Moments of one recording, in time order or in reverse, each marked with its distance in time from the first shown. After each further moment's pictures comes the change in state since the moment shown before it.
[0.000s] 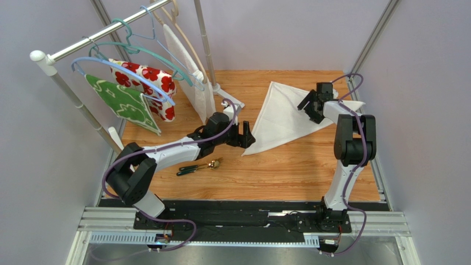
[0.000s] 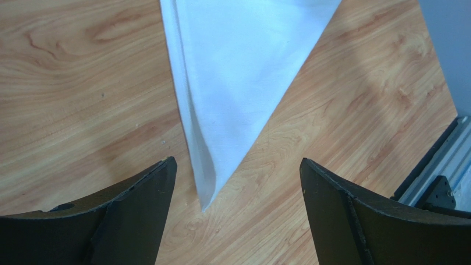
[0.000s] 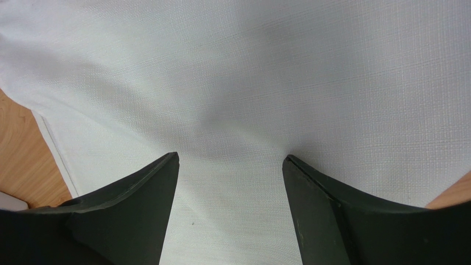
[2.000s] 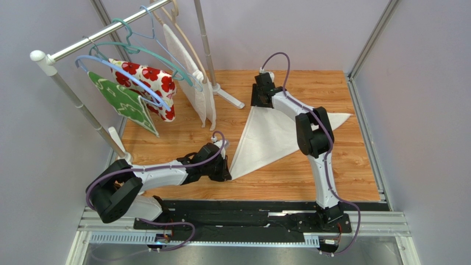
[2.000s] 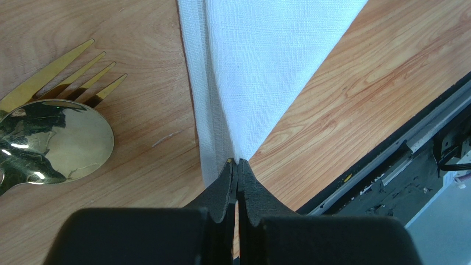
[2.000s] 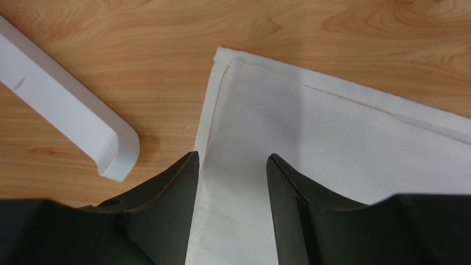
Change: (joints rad) left arm -0.111 -0.199 -0.375 -0.161 0.032 -0.162; right arm 0.436 0.297 0.494 -0.128 0.137 -0.262
